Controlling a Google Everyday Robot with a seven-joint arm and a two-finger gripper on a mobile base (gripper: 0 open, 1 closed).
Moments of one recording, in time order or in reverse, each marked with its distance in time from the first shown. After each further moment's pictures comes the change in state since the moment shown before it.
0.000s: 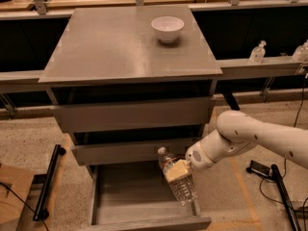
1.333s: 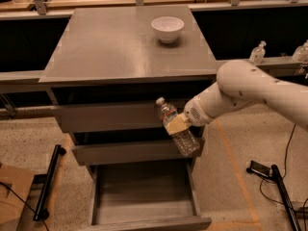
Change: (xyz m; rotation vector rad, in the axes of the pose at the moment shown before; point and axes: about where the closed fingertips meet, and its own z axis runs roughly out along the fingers) arm -0.112 0.040 -0.114 0.306 -0.182 -0.274
